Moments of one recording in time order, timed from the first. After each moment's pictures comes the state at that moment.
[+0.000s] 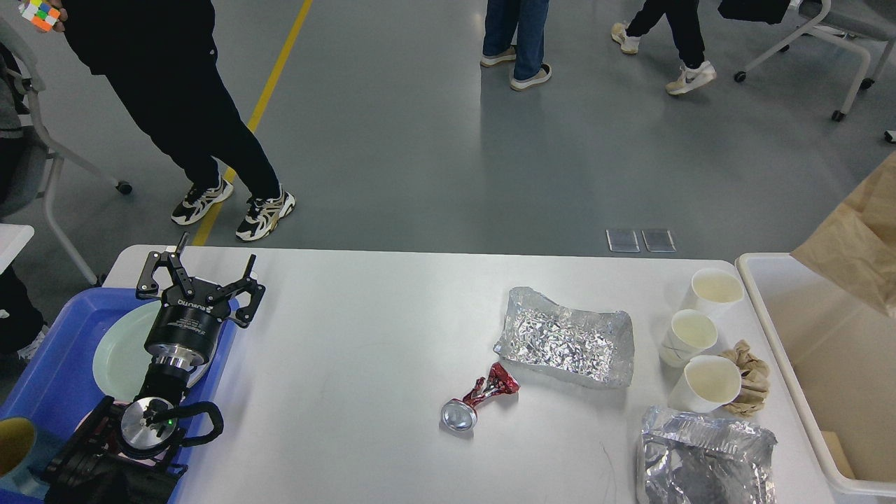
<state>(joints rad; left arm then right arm) -0.34 0.09 -1.48 -0.68 0.18 -0.63 -0.13 1.32 -0.66 -1.35 0.50 0.26 0.34 -0.05</state>
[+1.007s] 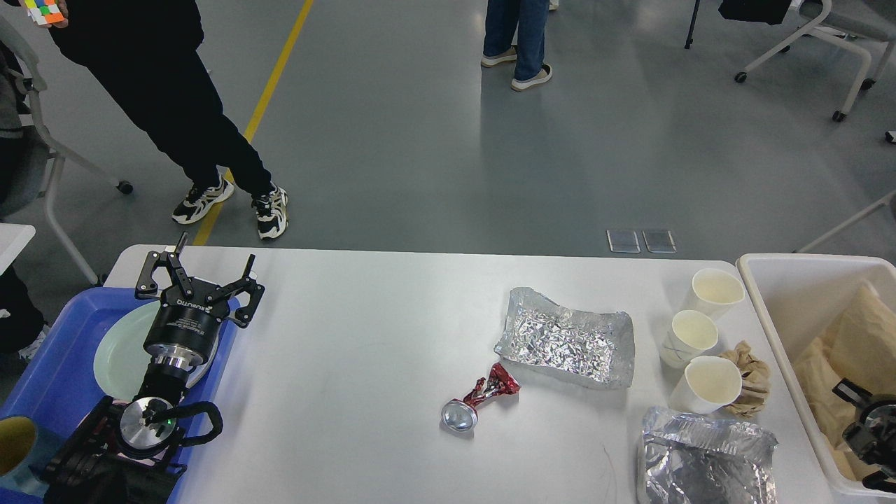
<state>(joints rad) -0.34 0.09 -1.48 -0.68 0.18 -0.63 -0.13 0.58 -0.38 -1.07 0.12 0.26 -0.08 -0.07</state>
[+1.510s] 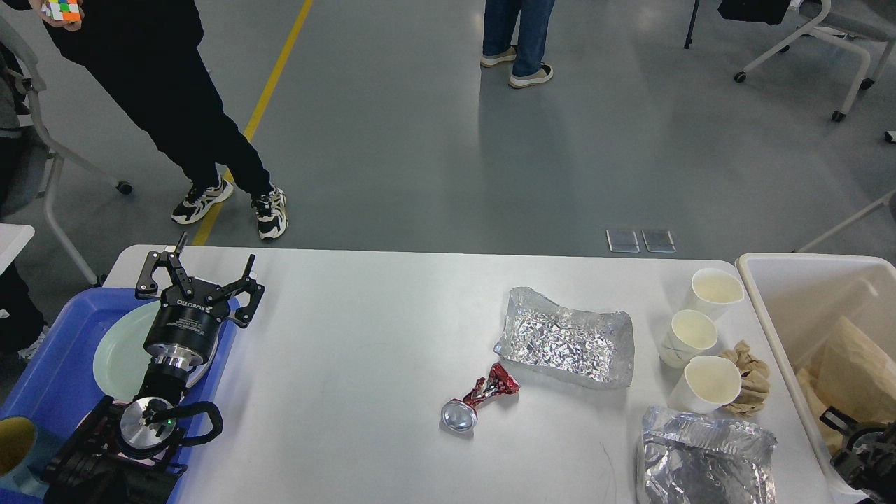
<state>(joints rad) -0.34 0.09 -1.48 -0.68 0.18 -0.63 -0.13 0.53 -0.36 -1.06 0.12 0.26 -0.10 -0.07</state>
